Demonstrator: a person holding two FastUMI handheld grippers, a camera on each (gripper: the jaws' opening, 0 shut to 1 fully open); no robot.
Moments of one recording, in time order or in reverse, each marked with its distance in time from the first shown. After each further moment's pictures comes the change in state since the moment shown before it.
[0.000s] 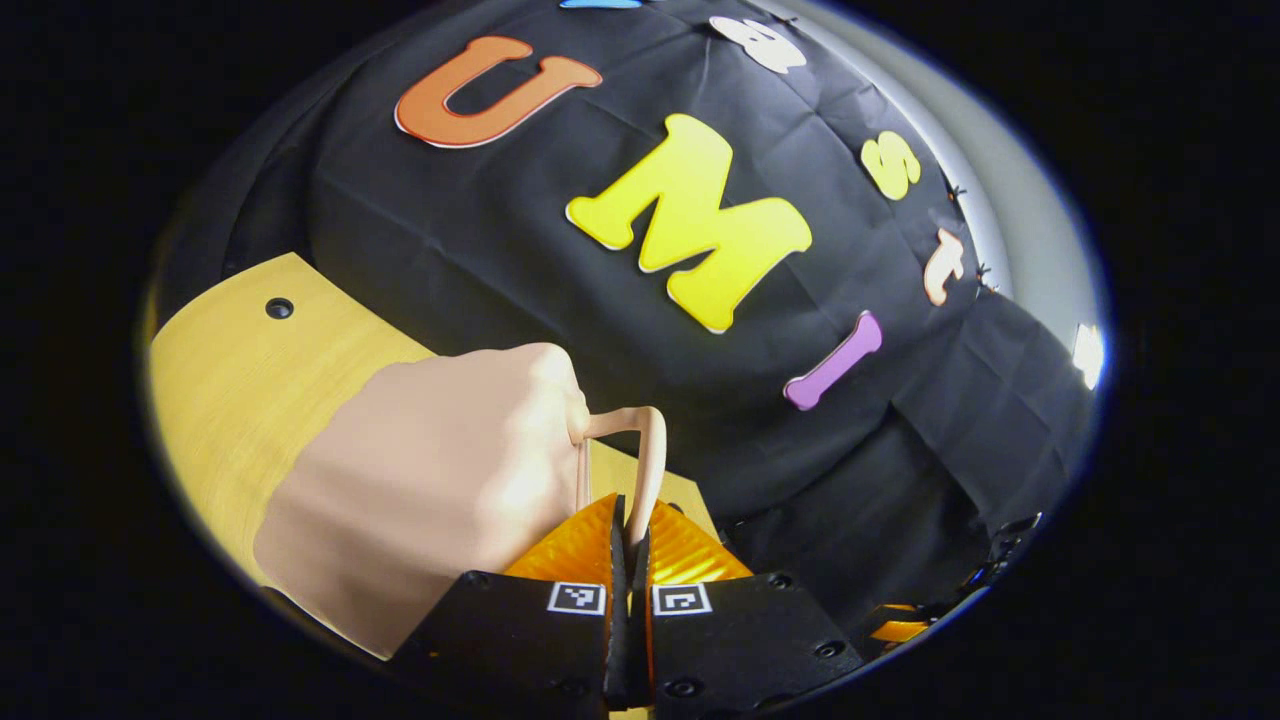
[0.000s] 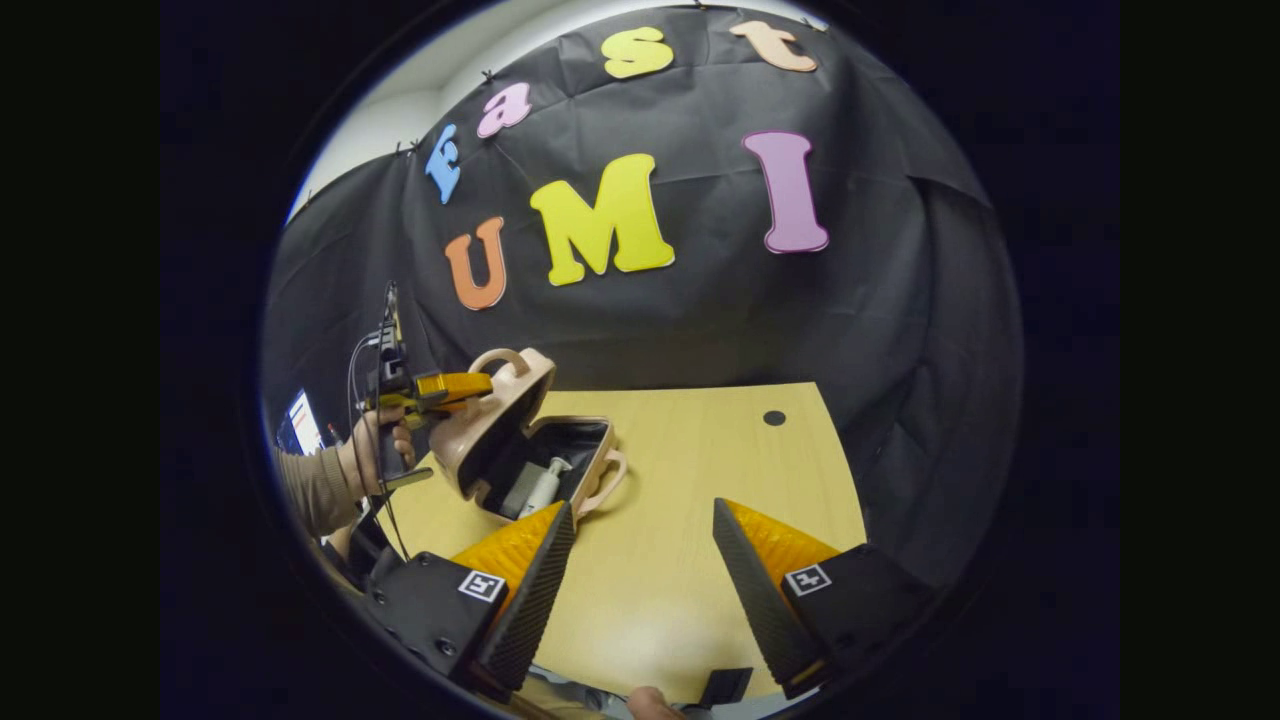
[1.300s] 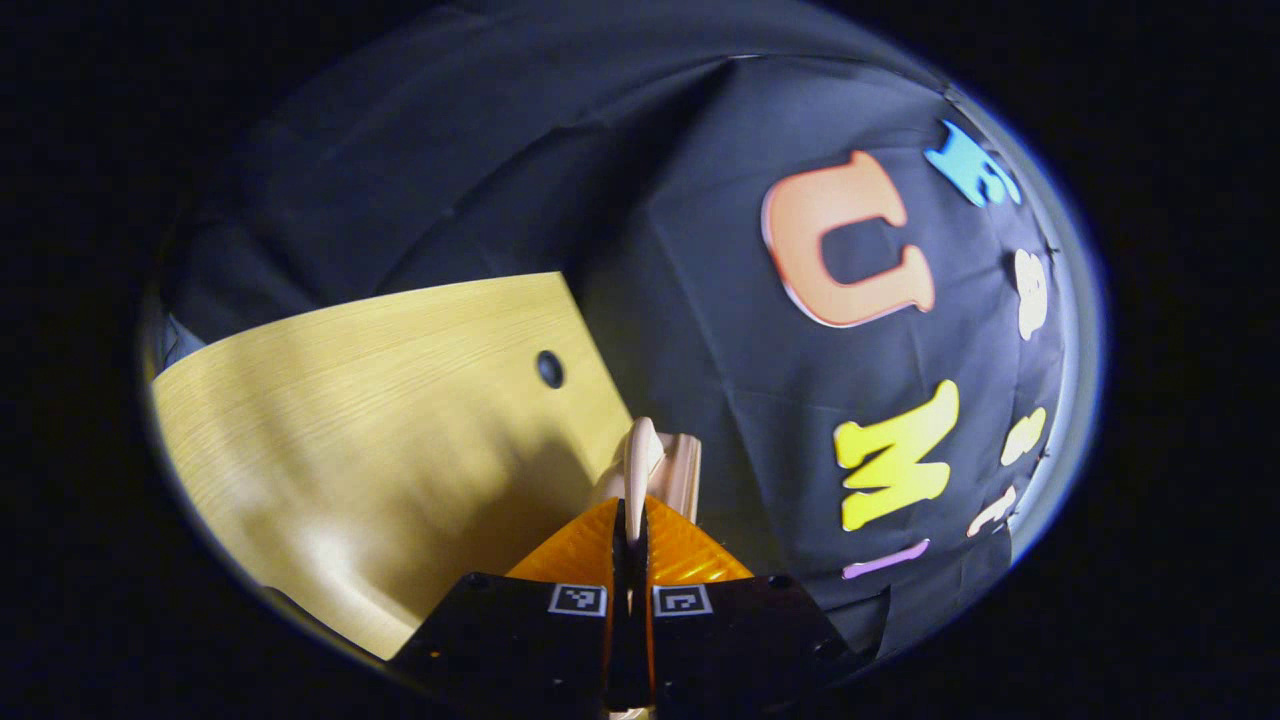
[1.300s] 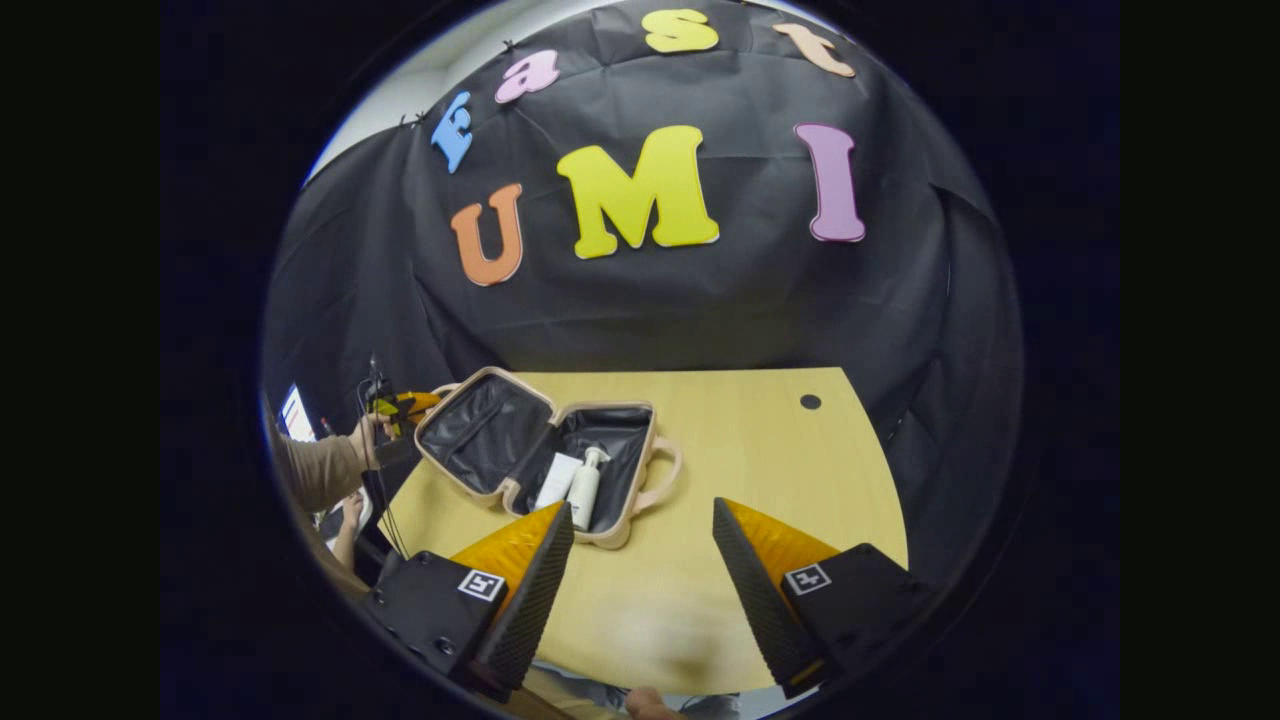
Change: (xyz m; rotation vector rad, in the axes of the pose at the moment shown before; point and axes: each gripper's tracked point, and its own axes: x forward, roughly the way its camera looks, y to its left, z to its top) left arm -0.101 0.306 0.149 -0.497 -0.213 0.157; right arm 0.047 0.122 0.004 -0.007 0.045 -0.033
